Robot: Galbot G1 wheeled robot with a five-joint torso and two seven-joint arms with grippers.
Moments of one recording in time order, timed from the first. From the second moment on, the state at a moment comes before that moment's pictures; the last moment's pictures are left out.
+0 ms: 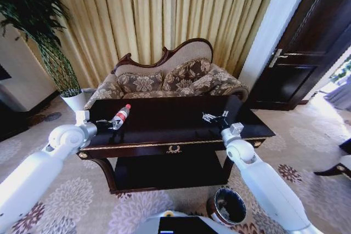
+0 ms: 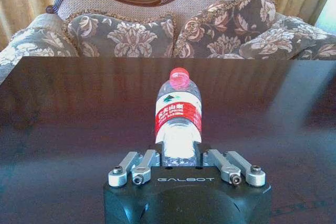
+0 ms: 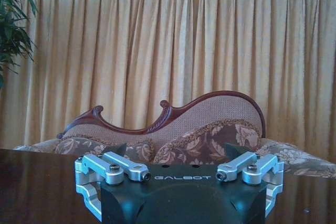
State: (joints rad) left arm 0.99 -0.60 -0.43 -1.95 -1.28 0.73 -0.31; right arm -1.05 0.96 0.32 1.83 0.54 -0.06 0.15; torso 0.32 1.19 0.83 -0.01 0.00
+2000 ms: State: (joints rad) left arm 1.02 -0.55 -0.29 -2.18 -0.54 0.09 0.13; right arm -0.85 0.90 0.15 2.17 1.59 -0.33 0.27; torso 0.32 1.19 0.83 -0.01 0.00
